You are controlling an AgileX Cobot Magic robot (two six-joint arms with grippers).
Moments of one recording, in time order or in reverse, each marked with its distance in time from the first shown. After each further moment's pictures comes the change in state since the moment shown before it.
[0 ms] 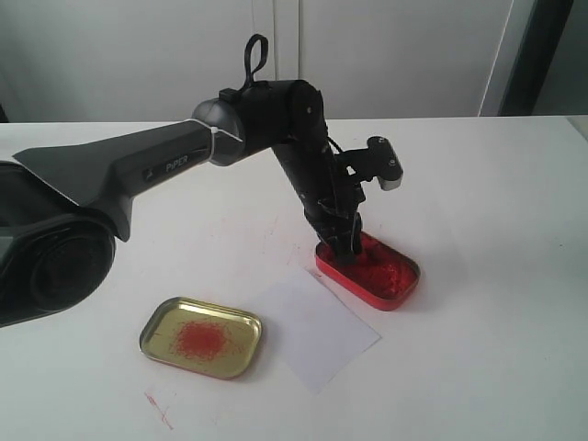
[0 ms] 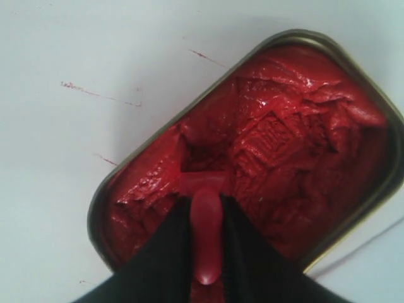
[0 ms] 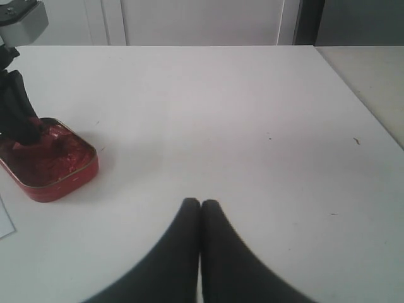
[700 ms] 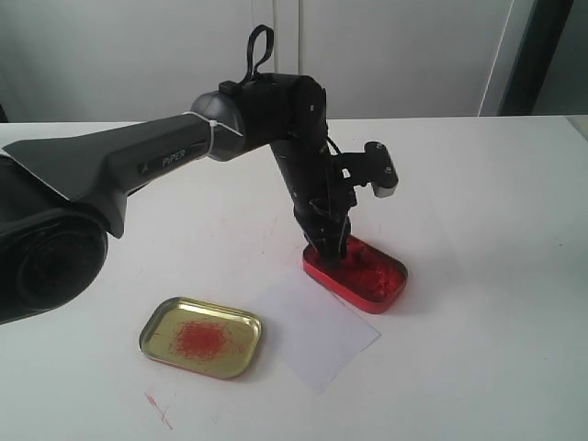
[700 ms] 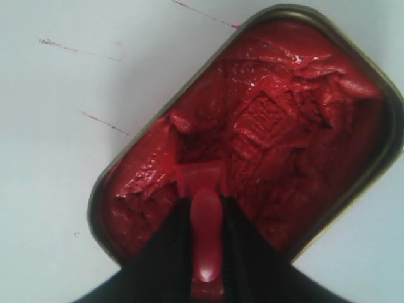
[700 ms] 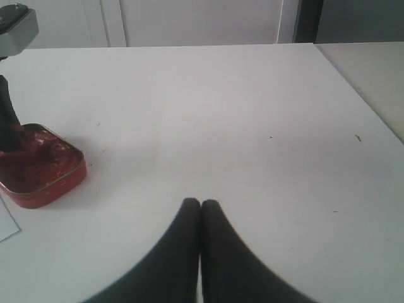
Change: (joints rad) left arm -0.008 -0.066 0.022 0.083 0.051 -0.002; right arm 0.000 0.000 0.000 0.000 0.000 0.021
